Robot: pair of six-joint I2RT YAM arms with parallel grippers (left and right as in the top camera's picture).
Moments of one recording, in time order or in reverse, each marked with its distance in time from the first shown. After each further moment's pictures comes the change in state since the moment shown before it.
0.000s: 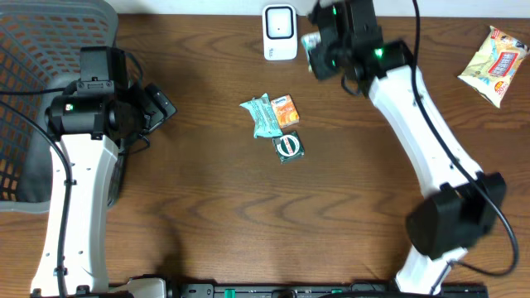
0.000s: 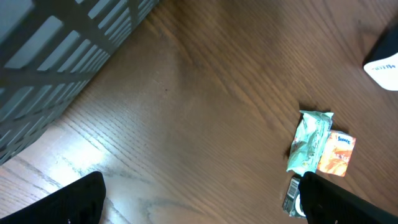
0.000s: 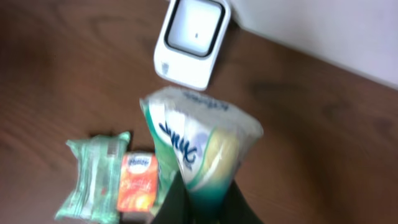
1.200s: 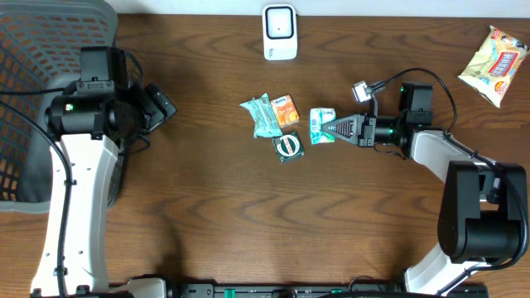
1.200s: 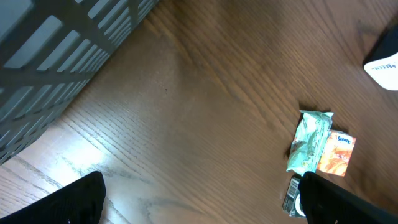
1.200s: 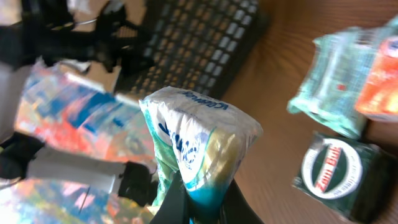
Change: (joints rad) left arm 0.000 0.000 0.000 0.000 0.000 0.000; right arm -0.370 -0.124 -0.983 0.818 -1.509 0.258
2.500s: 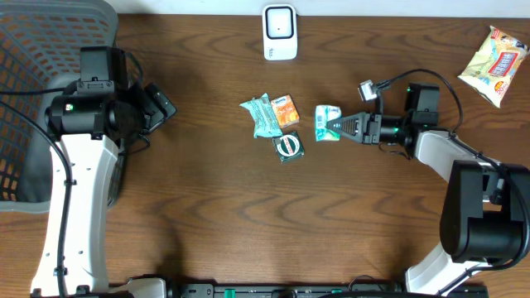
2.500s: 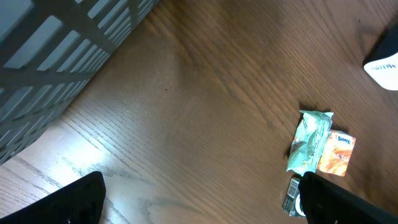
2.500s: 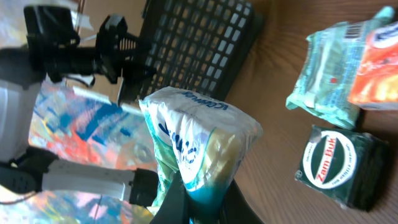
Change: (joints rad) left arm 0.000 0.000 0.000 0.000 0.000 0.000; right arm -0.026 0.000 0.000 0.003 -0.013 0.068
